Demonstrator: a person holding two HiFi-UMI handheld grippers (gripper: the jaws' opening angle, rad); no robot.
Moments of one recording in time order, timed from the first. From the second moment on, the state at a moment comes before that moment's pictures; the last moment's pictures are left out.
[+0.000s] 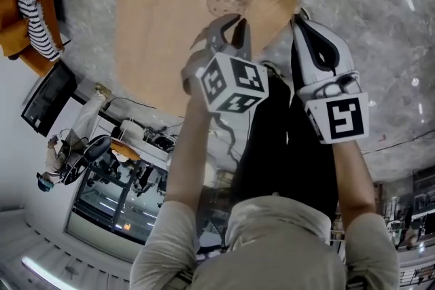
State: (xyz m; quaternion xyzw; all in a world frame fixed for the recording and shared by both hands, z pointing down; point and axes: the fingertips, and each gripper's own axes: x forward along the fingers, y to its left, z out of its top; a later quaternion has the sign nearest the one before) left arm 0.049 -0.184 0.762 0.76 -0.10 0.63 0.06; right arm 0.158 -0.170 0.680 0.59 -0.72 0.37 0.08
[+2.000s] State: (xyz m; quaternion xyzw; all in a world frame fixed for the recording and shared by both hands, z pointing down) left arm 0.055 -0.187 0.849 0.65 -0.03 0.76 -0.05; right arm 0.198 -0.149 0.705 0.61 -0.68 0.39 0.09
